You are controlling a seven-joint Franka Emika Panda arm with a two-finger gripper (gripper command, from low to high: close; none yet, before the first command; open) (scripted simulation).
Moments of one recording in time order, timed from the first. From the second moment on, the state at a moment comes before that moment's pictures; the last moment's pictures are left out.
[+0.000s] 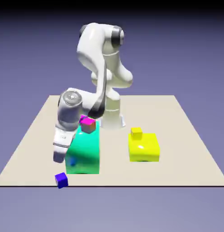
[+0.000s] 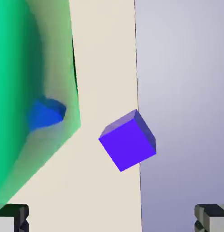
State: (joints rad) arm -0.26 0.41 -0.07 -1.92 -0.35 2.13 -0.95
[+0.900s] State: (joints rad) arm 0.10 0.88 -0.75 -1.63 0.72 1.75 -2.09
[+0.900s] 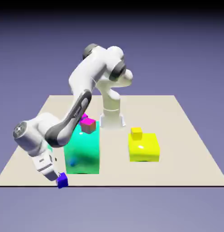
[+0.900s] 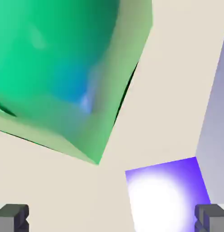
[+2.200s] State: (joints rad) arm 0.21 0.06 -0.12 -2.23 0.44 1.78 -2.23
